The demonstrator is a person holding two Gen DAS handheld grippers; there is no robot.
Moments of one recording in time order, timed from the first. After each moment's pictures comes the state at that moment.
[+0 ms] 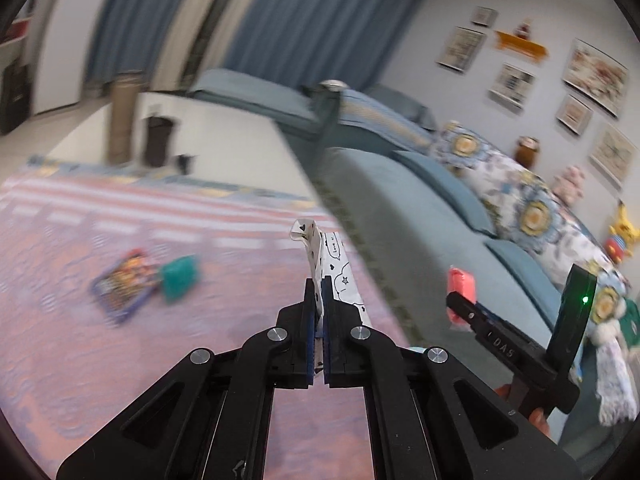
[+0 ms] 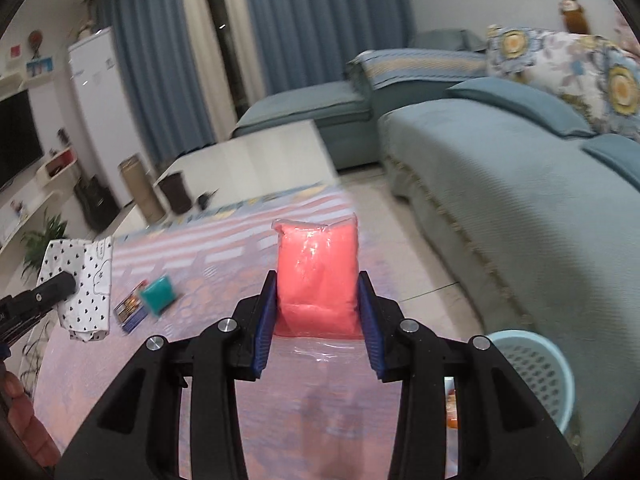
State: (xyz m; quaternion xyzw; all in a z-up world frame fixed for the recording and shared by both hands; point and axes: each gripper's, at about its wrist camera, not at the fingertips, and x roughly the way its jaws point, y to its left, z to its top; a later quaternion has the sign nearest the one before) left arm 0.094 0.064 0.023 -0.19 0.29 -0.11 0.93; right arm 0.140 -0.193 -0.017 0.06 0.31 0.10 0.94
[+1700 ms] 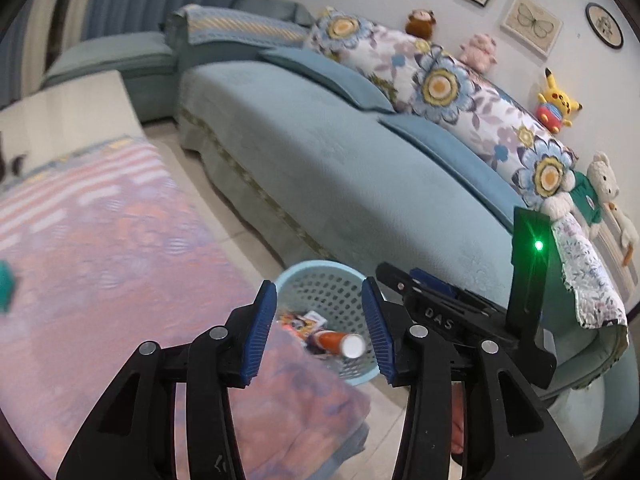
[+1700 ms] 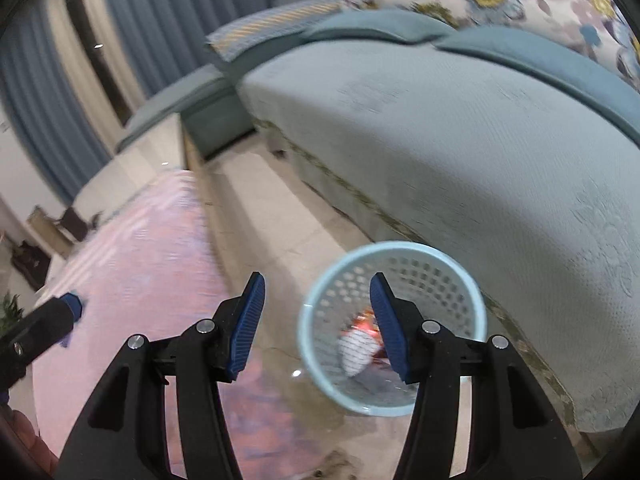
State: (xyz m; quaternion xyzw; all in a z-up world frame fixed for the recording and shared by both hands) left arm 0.103 -0.118 -0.003 -0.07 0.39 -0.29 0.87; right arm 0.099 -0.321 -0.051 0.15 0.38 -0.04 0.91
